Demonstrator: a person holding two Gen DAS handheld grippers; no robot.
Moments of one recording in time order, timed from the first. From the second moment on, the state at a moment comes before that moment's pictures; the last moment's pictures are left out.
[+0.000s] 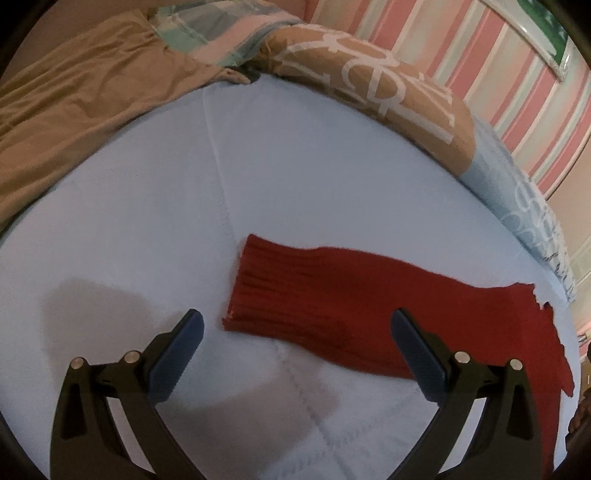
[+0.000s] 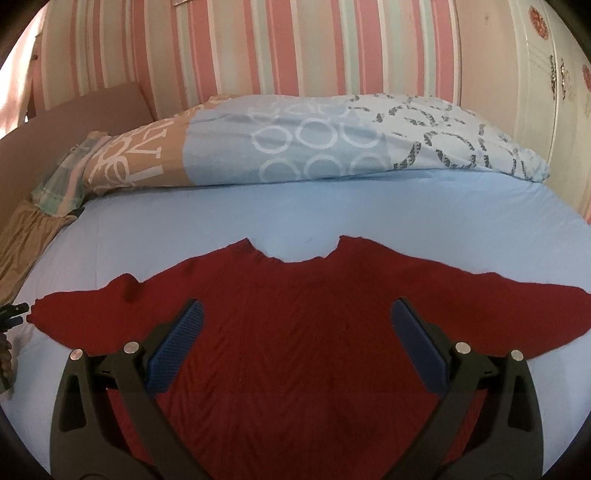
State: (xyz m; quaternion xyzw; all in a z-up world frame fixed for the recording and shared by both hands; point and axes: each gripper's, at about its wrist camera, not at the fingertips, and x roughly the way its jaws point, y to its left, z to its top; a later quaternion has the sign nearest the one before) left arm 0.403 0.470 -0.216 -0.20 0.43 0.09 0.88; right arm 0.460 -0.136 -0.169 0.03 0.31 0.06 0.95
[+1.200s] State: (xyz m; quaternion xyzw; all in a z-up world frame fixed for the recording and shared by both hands) left arm 0.443 0.406 -0.176 -0.07 0.42 0.11 0.90; right arm 0.462 -0.140 -0.176 0.03 0.32 0.06 0.95
